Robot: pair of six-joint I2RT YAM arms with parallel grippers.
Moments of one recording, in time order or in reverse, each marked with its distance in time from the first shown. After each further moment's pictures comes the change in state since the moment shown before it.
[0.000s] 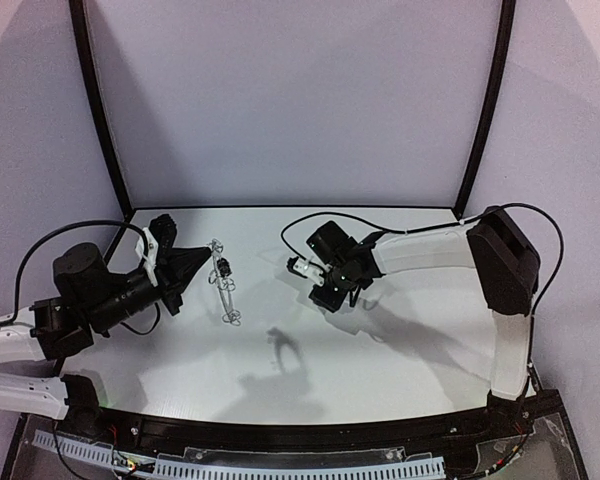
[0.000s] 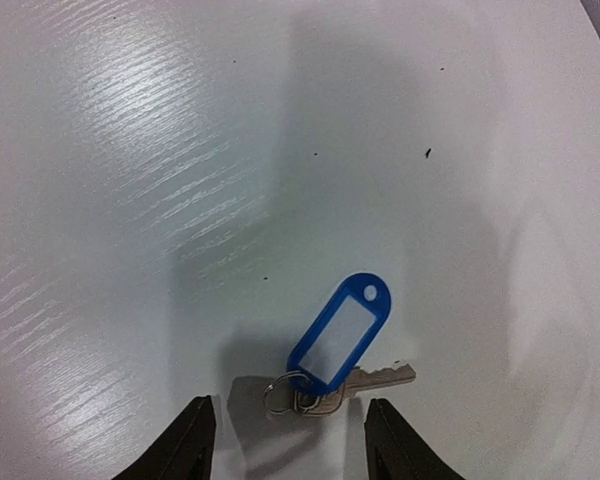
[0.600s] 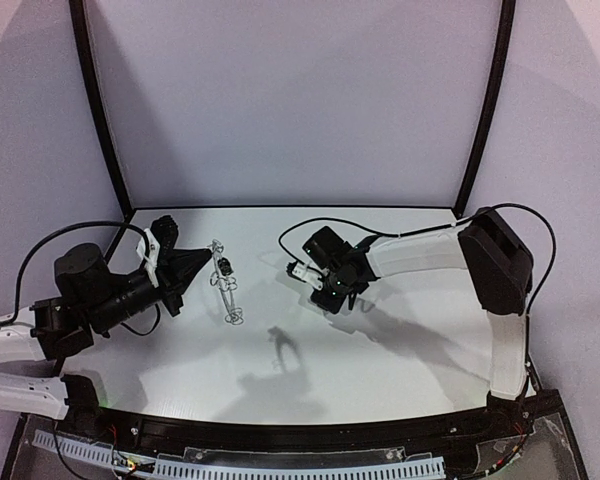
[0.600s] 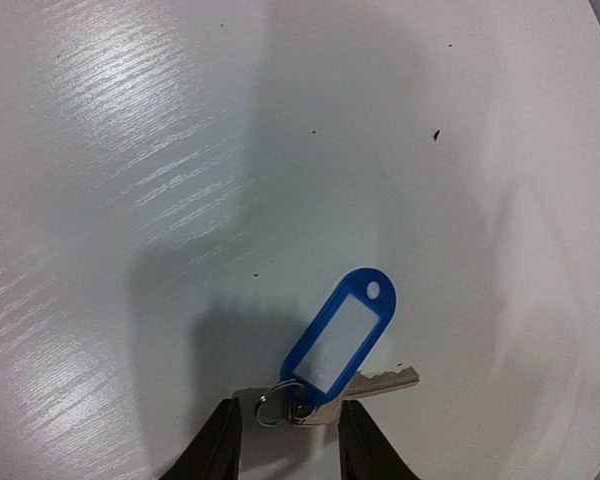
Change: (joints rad) left arm 0.000 0.002 0.000 -0.011 0.000 -0.002; right arm 0.011 0.039 0.014 -0.008 0.065 -0.007
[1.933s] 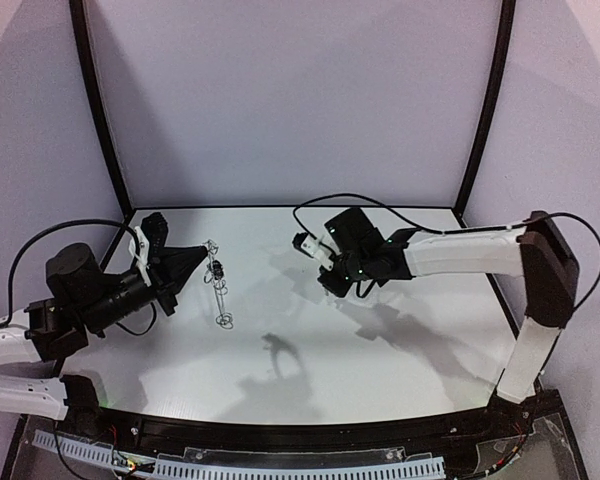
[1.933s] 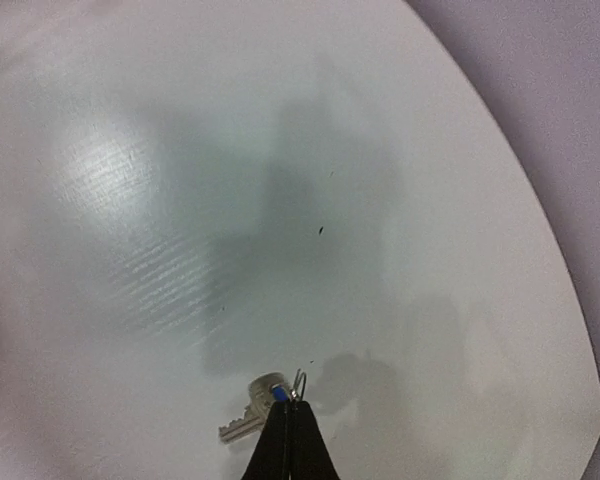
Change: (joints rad) left arm 0.000 -0.040 0.000 -0.003 0.023 -0.024; right arm 0.008 -0.258 -0.164 0.181 -0.020 -0.002
